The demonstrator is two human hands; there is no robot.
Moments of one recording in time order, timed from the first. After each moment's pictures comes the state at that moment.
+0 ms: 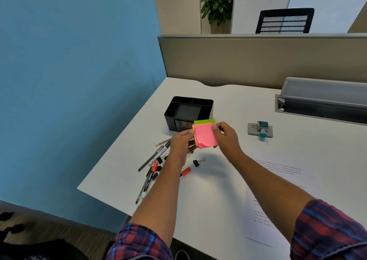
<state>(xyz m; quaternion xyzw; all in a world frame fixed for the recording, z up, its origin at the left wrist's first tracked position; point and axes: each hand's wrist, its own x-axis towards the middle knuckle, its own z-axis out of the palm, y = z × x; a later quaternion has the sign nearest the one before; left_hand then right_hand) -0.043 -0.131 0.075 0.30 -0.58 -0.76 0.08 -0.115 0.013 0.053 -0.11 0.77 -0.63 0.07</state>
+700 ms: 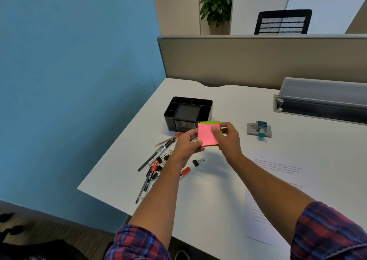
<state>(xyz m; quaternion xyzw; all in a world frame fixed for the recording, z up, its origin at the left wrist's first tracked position) -0.036 -0.124 0.078 0.19 -0.68 -0.71 0.02 -0.110 0.017 0.050 -0.06 0.77 -0.63 0.03</state>
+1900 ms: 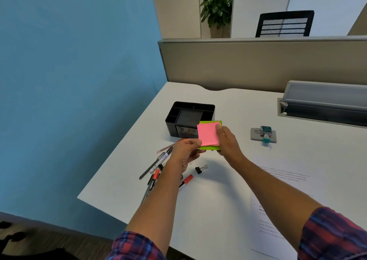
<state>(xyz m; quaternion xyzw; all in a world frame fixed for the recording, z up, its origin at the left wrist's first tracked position) -0.046 -0.138 0.079 0.29 -0.57 -0.77 0.00 -0.119 0.006 0.065 -0.08 0.74 -0.65 0.16</state>
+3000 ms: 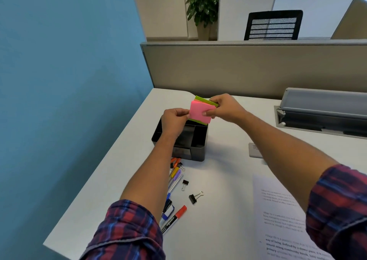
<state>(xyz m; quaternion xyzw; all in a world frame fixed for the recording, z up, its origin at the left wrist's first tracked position) -0.217 -0.195 0.112 0.21 -0.81 -0.53 0.15 -0.302 -0.015 0.144 -0.26 0.87 -0.41 0.11</state>
